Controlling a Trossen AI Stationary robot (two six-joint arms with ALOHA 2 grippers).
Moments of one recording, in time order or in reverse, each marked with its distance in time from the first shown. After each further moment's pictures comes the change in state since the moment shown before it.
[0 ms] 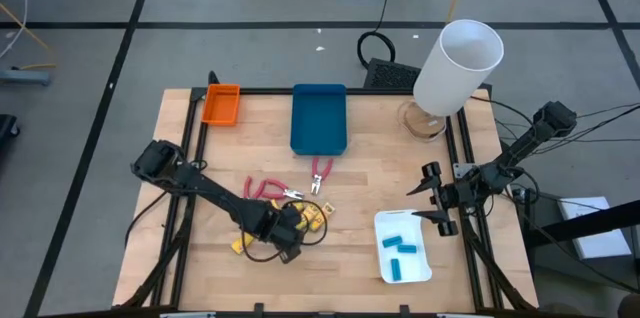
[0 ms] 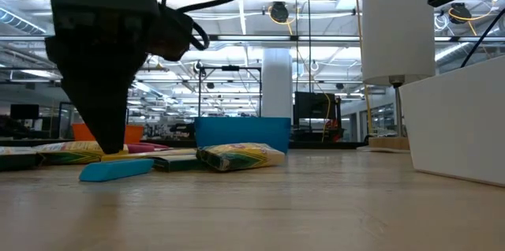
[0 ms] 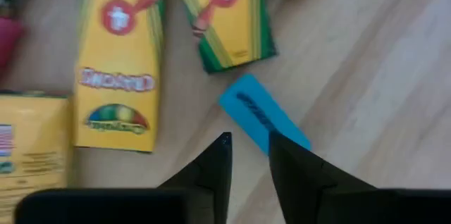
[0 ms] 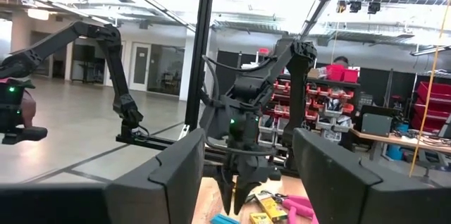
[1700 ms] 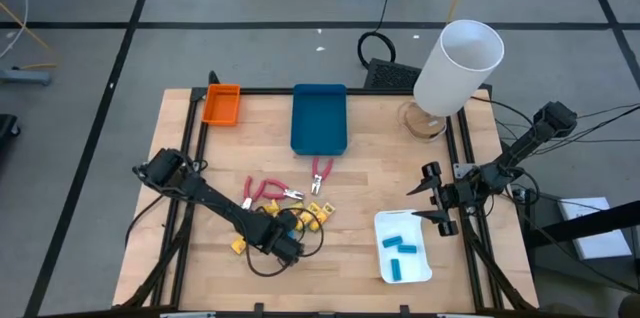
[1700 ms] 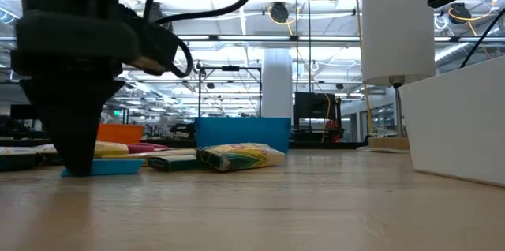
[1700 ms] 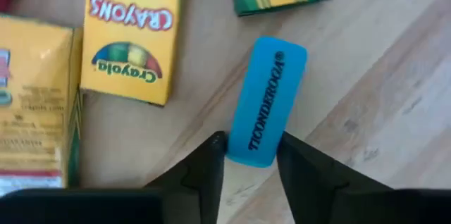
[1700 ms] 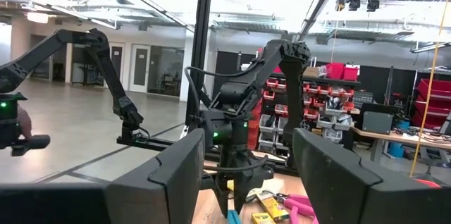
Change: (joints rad) left arm -0.055 0.134 0.051 -0.119 0.004 -0.150; right arm -0.001 0.001 0.001 0.001 0.004 0.015
